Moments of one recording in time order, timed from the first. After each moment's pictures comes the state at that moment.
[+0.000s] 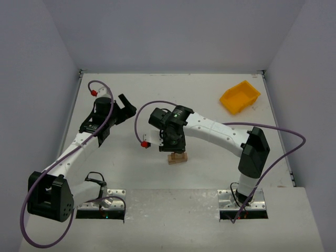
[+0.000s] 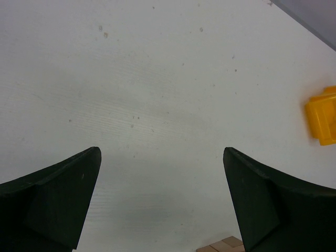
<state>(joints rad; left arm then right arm) -0.18 1.13 0.76 -0.16 -0.05 -0.64 1.01 1.80 1.60 -1.24 -0.04 -0.61</state>
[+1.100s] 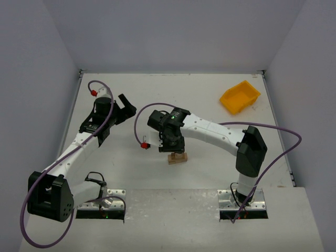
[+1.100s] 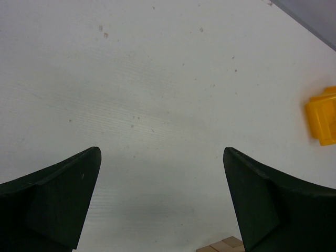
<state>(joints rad) -0.18 1.13 0.76 -0.16 -0.05 -0.64 1.01 1.83 1.57 -1.20 0.00 -0.61</state>
